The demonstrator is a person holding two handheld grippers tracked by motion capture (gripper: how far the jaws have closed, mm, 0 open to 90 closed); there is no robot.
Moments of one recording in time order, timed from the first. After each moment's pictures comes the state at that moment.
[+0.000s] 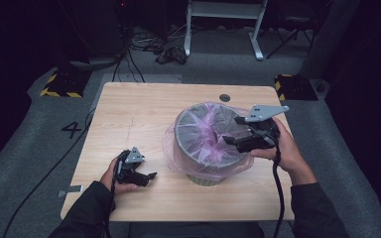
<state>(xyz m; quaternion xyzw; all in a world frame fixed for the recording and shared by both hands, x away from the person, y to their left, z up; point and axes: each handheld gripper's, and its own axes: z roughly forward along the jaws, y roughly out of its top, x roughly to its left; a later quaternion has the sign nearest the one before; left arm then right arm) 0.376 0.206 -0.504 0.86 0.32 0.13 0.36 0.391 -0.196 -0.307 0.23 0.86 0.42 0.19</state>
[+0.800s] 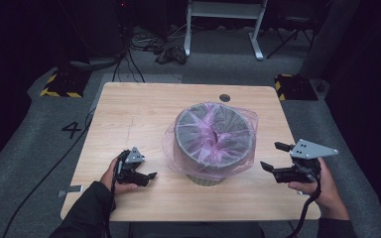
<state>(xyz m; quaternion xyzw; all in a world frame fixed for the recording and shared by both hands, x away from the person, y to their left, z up) 0.376 0.206 -0.504 0.86 0.32 0.13 0.36 0.335 -0.298 -0.373 0.28 0.84 0.41 0.24</state>
